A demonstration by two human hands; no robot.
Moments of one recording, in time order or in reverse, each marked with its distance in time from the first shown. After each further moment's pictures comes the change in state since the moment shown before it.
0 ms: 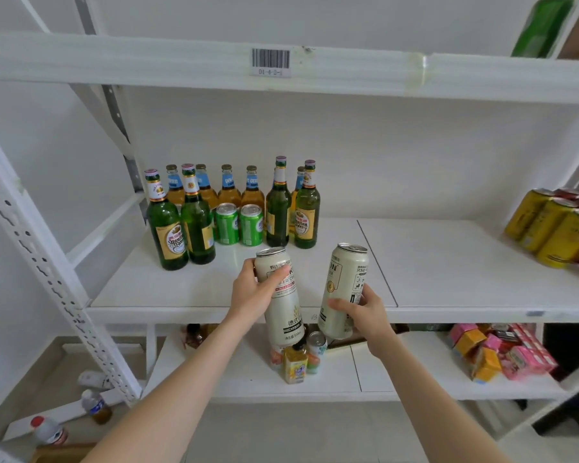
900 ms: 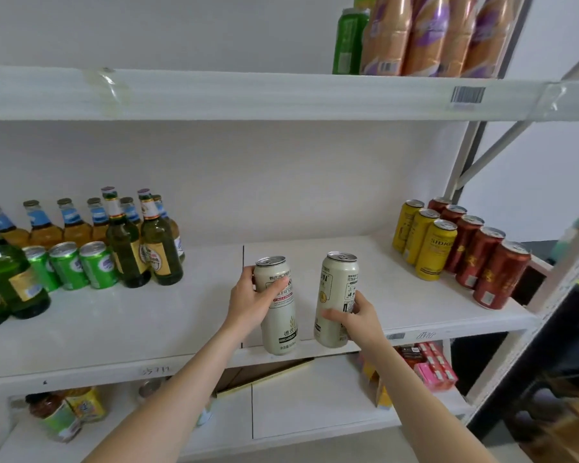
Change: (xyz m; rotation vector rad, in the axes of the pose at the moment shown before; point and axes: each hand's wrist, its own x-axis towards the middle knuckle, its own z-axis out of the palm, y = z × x) left_hand 0.008 0.080 0.338 0.065 -0.116 0.095; right_hand 0.088 -0.001 -0.326 -0.021 0.088 -0.046
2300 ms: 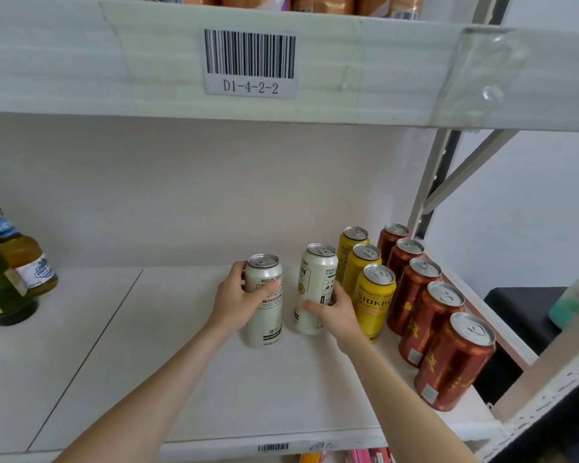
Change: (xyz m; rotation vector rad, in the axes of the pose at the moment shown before) left_hand 0.148 0.042 0.260 0.037 0.054 0.020; right_hand 0.248 0.008 -0.199 0.044 -0.105 -0.073
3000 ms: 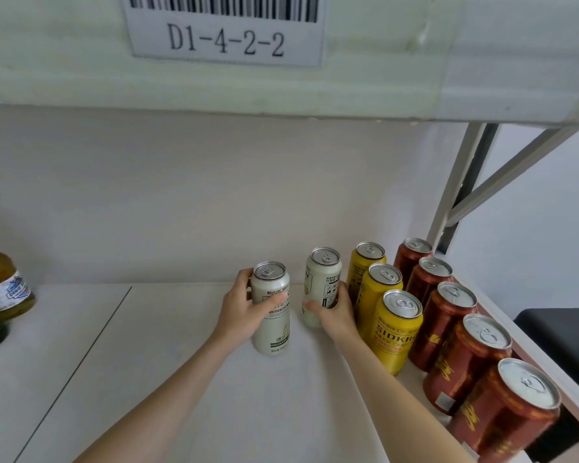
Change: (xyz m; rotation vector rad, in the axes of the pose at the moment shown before) left_hand 0.058 -0.028 0.023 -0.052 -0.011 0.043; right_hand 0.098 0.037 0.017 -0.076 0.129 -0.051
